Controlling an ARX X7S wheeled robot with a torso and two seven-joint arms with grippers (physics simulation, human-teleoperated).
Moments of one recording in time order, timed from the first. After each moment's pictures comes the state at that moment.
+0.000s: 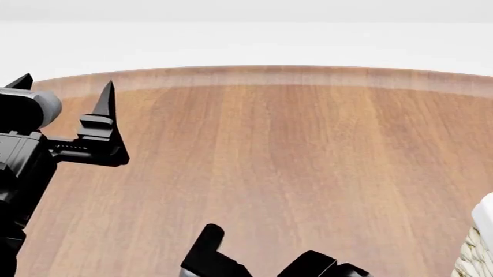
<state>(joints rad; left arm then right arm) -0.67 -0.24 0.14 0.49 -0.46 -0.90 -0.27 0.88 0.34 -0.91 0.22 0.55 0.92 -0.96</state>
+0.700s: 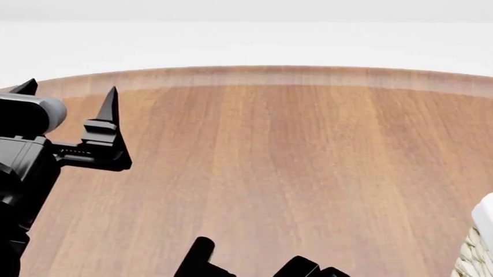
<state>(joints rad) -0.65 -0.25 0.16 0.47 -0.46 -0.87 -0.27 0.89 0.28 -0.99 0.38 0.51 0.83 -1.03</state>
